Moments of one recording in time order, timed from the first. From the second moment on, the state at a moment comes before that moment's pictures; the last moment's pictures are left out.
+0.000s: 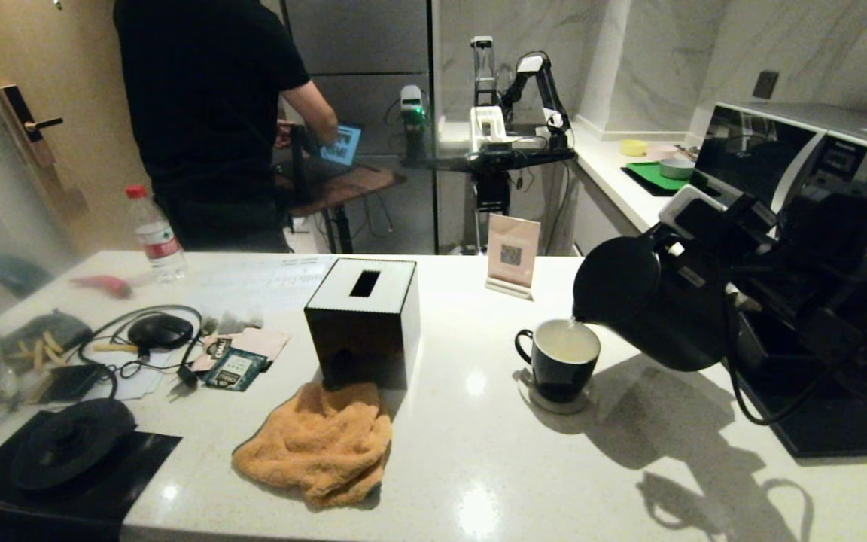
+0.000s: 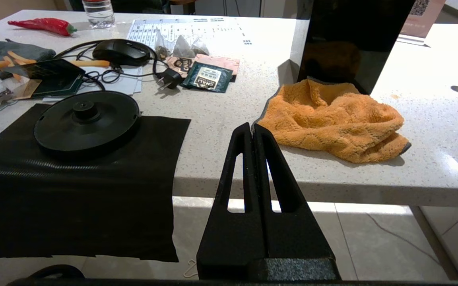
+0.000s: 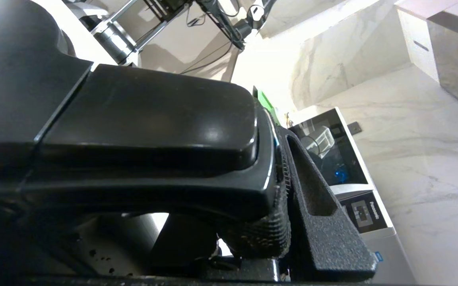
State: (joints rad) left arm 0.00 0.00 0.00 0.01 -0.01 -0.04; right arm 0.15 1.81 -0.89 -0.99 -0.10 -0.98
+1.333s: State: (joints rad) left arm 0.00 0.00 0.00 0.01 -0.01 -0.04; right arm 0.13 1.80 -0.85 -1.01 -0.07 -0.98
